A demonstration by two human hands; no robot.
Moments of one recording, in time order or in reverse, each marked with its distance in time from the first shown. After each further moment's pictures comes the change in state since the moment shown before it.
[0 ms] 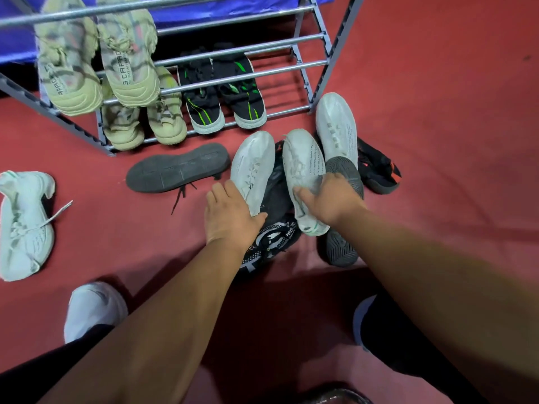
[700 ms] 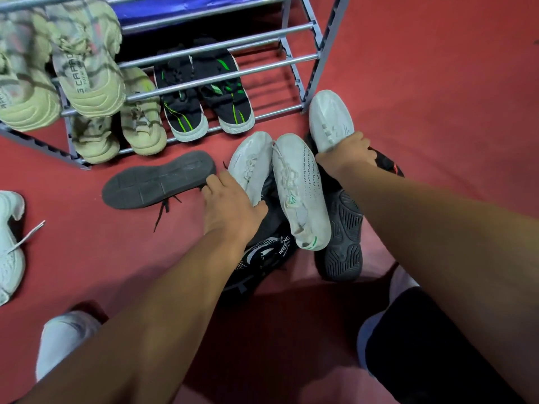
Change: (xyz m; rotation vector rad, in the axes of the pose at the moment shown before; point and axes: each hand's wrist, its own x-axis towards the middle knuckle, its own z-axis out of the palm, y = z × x) left_hand 0.050 0.037 0.009 -0.130 -0.052 -0.075; right_hand 0.126 0.013 -0.035 0.097 0.184 0.338
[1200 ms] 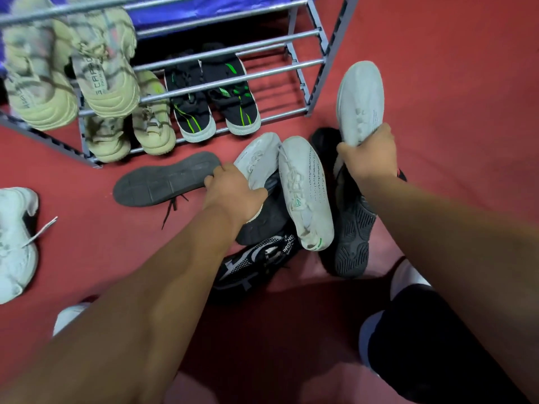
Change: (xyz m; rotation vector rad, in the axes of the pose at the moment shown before) left_hand 0.024 0.003 -0.029 -0.039 -0.184 -0.051; right_hand -0.018 0.027 -0.022 0.426 0.238 -0.153
